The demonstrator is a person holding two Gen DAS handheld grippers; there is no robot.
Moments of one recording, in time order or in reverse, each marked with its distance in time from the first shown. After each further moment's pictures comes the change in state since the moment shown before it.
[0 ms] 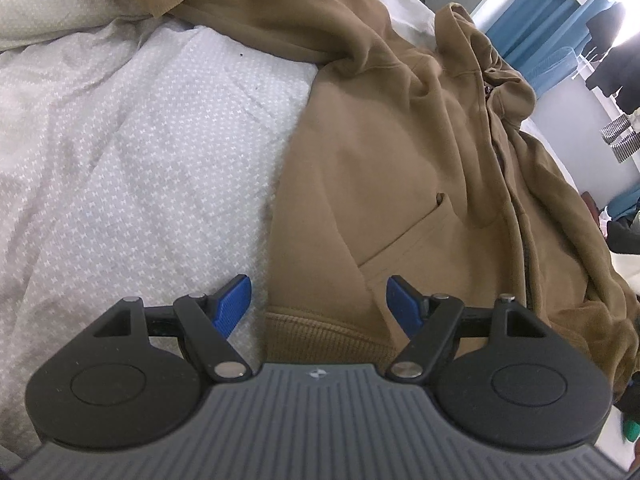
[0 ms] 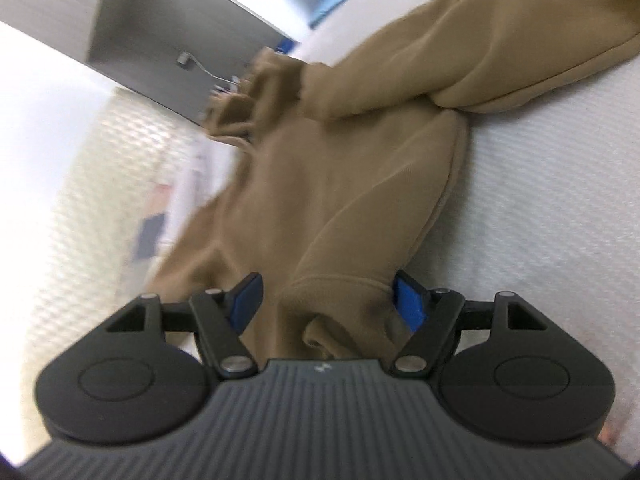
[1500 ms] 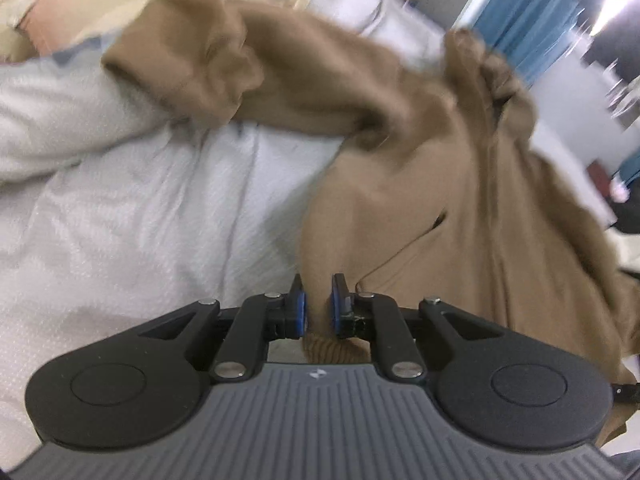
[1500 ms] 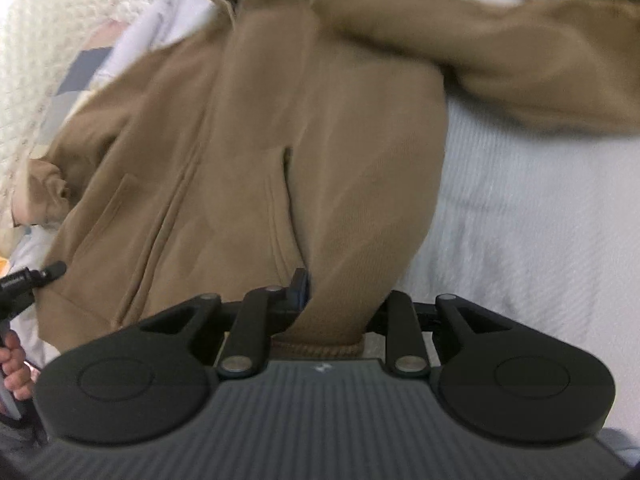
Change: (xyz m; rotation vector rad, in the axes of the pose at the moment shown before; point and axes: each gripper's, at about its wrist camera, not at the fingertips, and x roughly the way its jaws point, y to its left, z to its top) left arm -0.066 0.047 0.091 0.140 0.039 0.079; right arm 0.019 0.059 -0.040 -0.372 0.313 -0.414
